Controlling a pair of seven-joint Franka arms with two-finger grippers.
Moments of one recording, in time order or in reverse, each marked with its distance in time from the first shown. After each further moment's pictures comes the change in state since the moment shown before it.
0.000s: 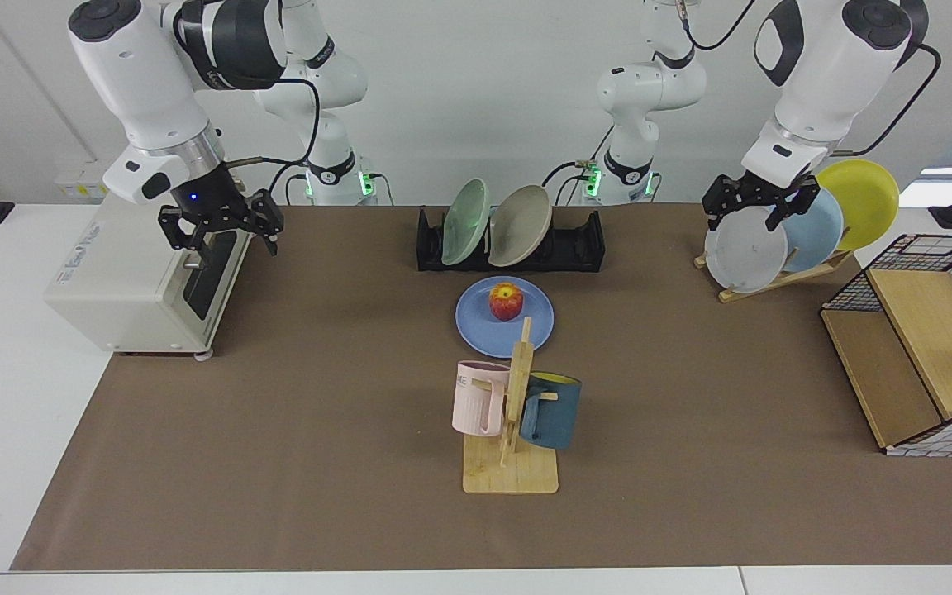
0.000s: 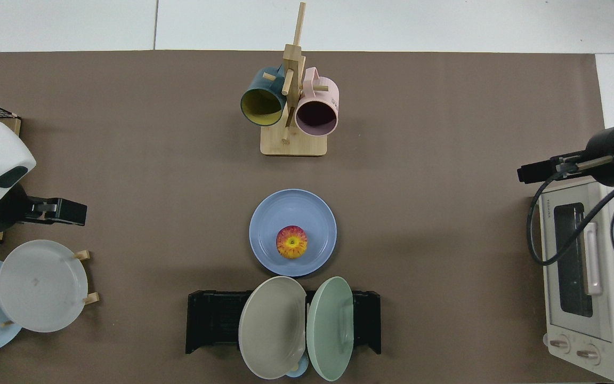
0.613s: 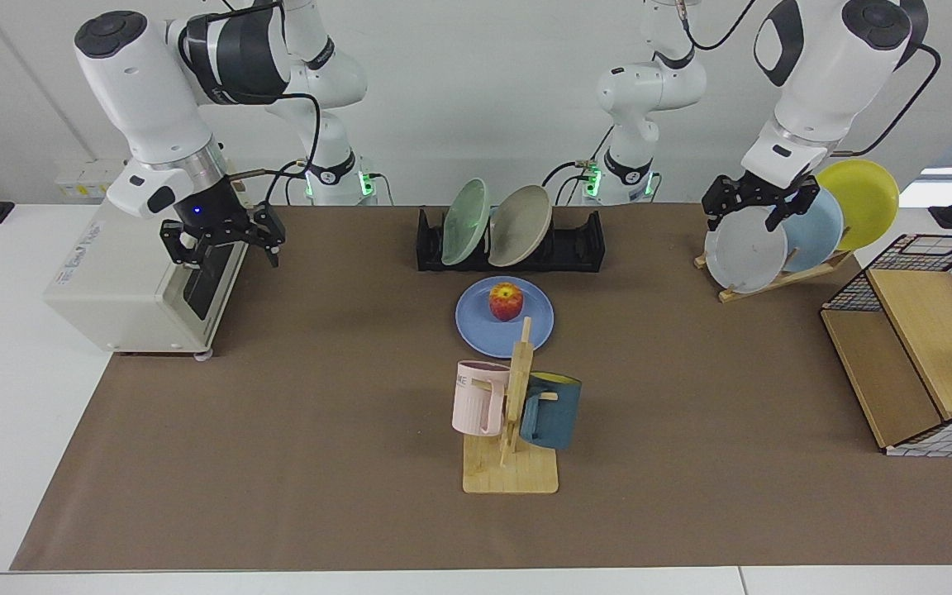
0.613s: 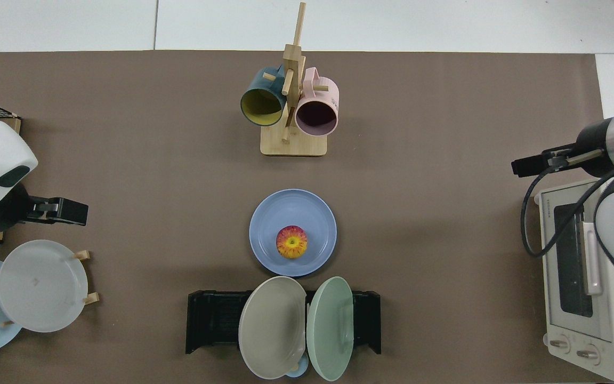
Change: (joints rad) left arm 0.000 0.000 0.000 0.000 0.000 0.000 0.000; right arm 0.000 0.031 0.000 -0.001 0.004 0.043 -0.061
